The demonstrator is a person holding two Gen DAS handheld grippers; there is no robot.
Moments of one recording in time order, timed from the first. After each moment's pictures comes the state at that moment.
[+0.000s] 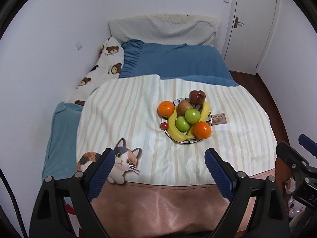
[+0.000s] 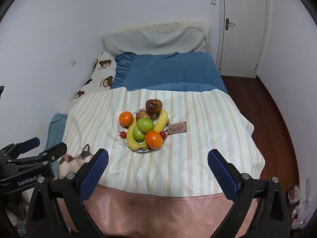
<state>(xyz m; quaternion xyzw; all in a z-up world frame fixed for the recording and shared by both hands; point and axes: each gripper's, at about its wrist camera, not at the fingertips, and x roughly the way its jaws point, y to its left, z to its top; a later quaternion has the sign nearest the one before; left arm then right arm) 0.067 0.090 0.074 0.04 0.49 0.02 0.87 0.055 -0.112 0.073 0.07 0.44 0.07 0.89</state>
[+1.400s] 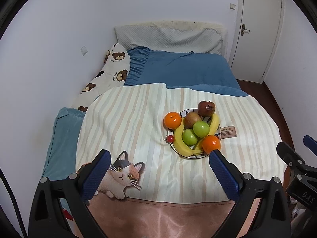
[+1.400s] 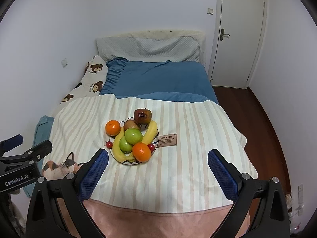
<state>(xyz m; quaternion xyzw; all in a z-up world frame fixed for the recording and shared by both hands) 0.100 0.095 0.043 0.04 0.46 0.04 0.89 0.093 -0.103 0.048 0.03 0.42 0.03 0.91</state>
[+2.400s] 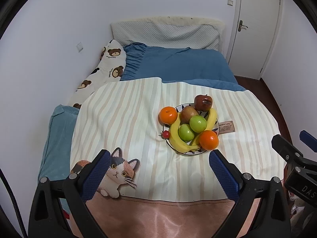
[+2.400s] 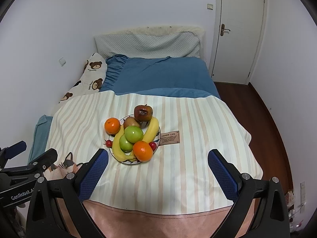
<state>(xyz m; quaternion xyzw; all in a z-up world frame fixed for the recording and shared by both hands) 0.104 0.090 0.026 0.04 0.47 0.03 0.88 0.106 -0.097 0.027 0.04 0.43 0.03 0.90</state>
